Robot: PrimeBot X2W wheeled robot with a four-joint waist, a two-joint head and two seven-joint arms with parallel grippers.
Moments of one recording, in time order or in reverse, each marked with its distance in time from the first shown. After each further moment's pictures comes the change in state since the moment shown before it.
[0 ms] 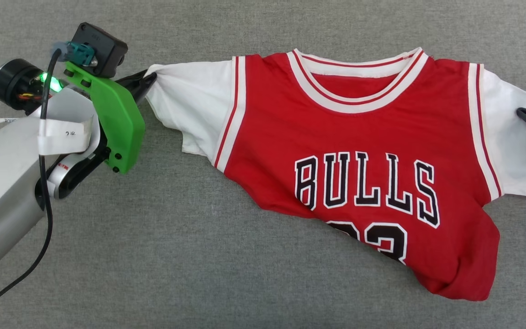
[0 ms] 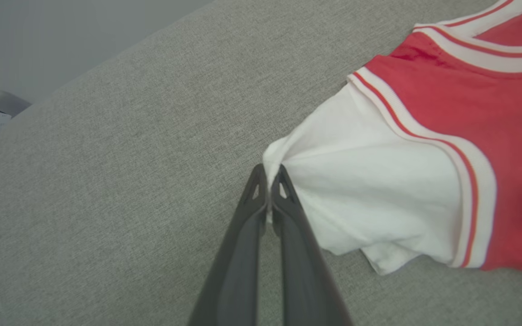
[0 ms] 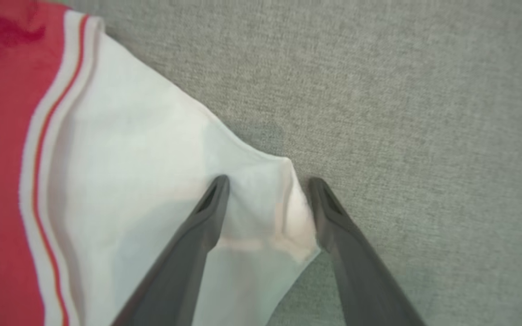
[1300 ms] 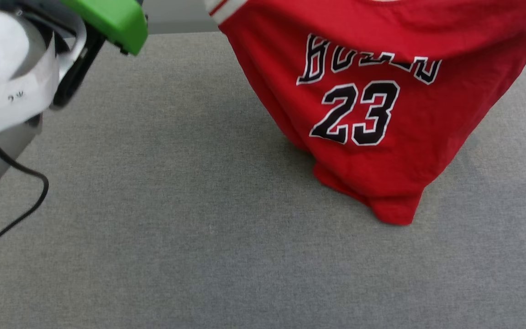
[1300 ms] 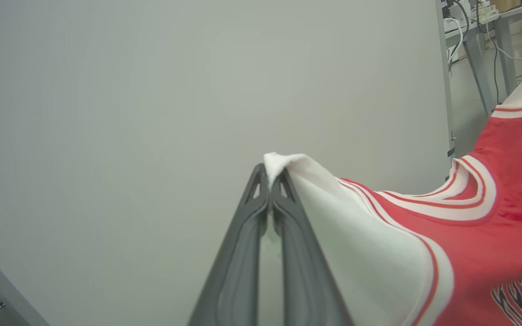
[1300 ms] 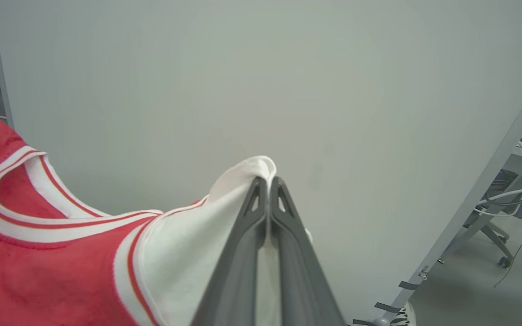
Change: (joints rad) left arm -0.211 -0.096 0.168 -0.065 0.149 0.087 -0.326; right arm -0.033 0.041 -0.357 -0.419 -0.212 0.001 -0.489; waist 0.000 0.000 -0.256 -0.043
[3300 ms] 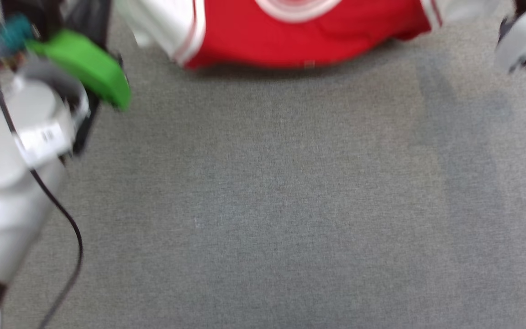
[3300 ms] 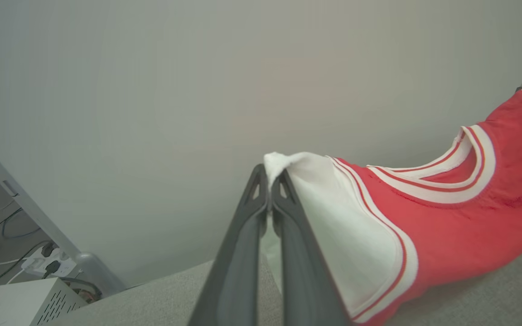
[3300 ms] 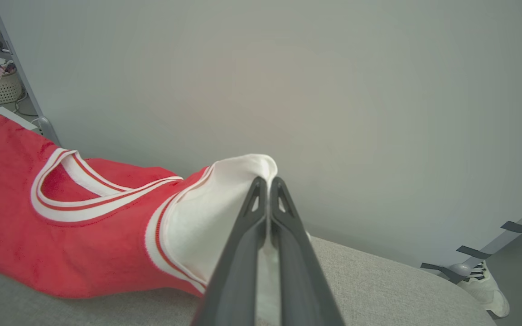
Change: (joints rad) left arm 0.268 -0.171 0.199 0.467 0.090 -0.157 -0.193; right arm -0.351 0.187 0.541 0.705 0.081 0.000 -0.395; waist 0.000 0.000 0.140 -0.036
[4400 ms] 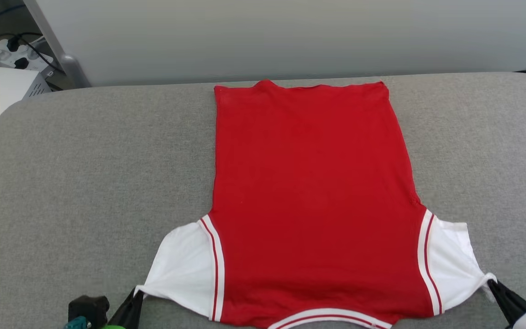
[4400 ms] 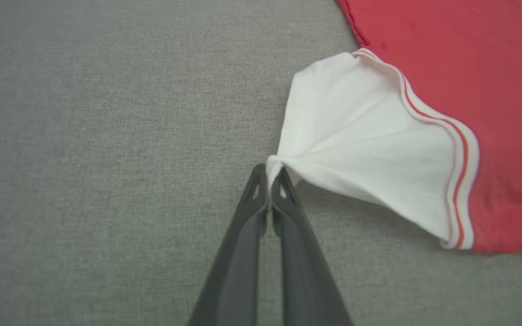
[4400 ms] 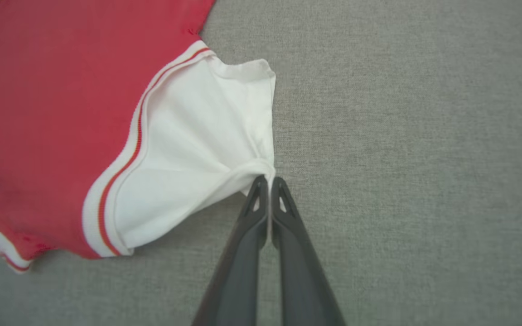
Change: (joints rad) left arm 1.023 -0.024 0.175 -0.222 -0.023 0.131 0.000; right arm 1.151 -0.085 -0.335 -0.391 0.062 0.000 0.164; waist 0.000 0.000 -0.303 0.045
